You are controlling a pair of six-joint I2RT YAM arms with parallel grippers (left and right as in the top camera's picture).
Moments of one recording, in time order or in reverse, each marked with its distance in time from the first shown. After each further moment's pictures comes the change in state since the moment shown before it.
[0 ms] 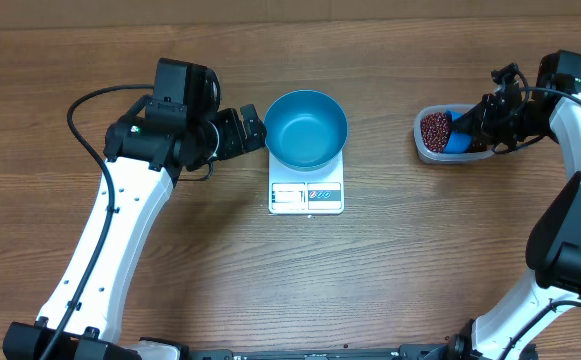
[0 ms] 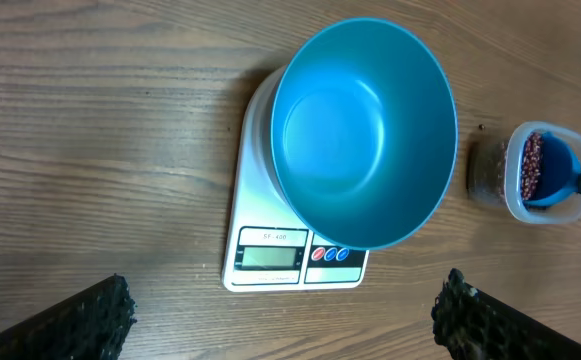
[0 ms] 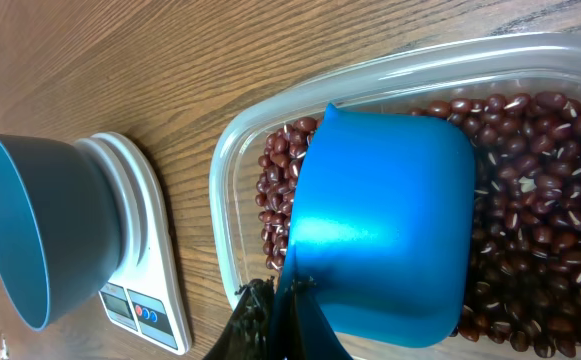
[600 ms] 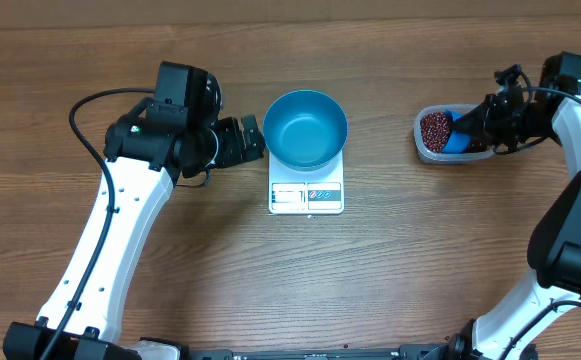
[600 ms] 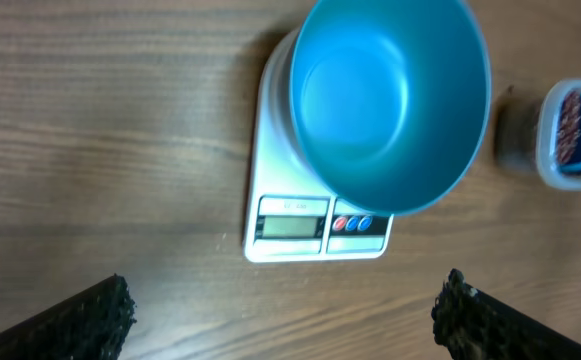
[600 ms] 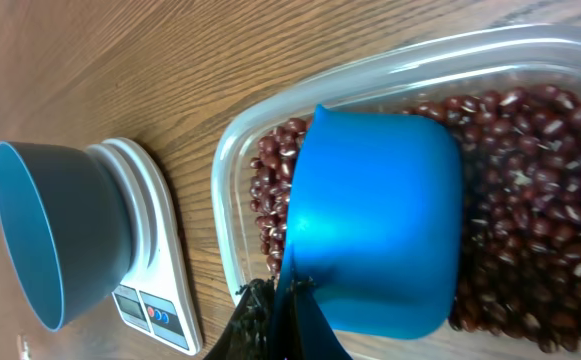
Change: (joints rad) left arm 0.000 0.000 0.000 -0.091 0.000 0.066; right arm -0.022 0.001 -0.006 -0.002 -0.030 0.020
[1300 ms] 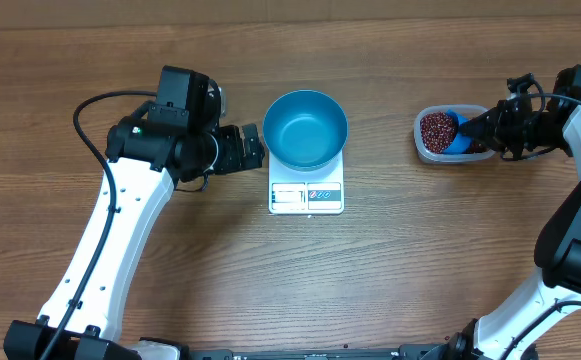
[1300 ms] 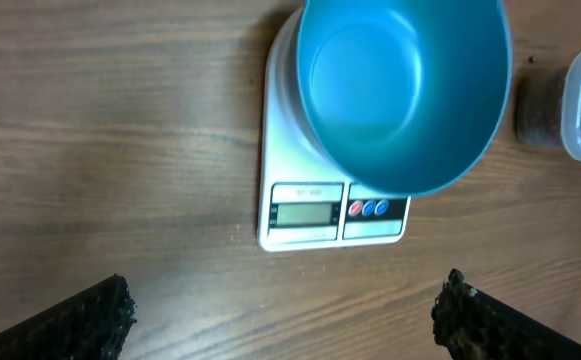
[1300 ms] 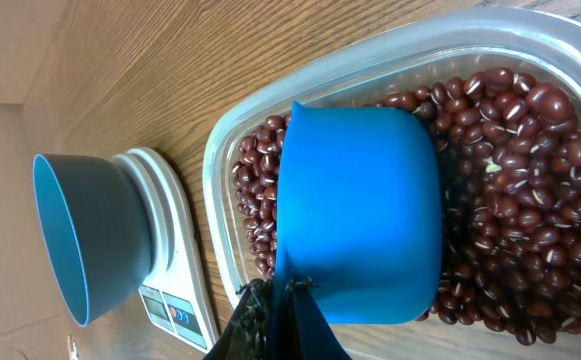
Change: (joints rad) left arm 0.000 0.000 -0.018 -0.006 -0.002 0.066; right arm -0.056 0.010 -0.049 0.039 -0.092 0.004
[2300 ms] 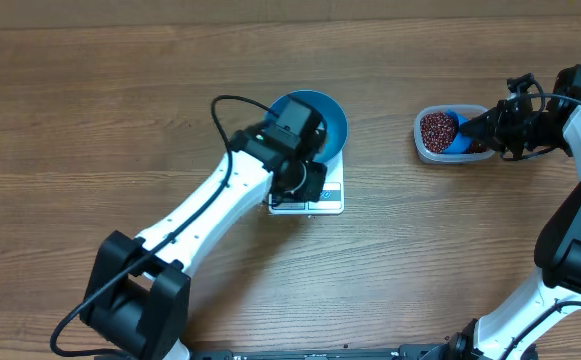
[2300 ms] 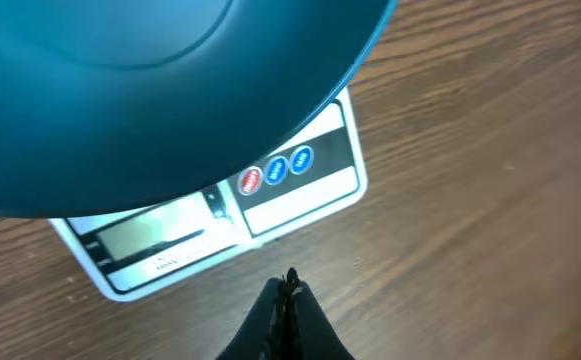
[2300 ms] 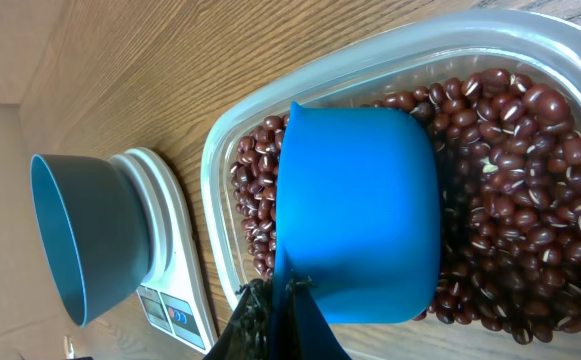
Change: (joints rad) left arm -0.365 0.264 -0.031 0.163 -0.063 0.084; right arm 0.000 -0.001 0.000 0.004 0.007 -0.001
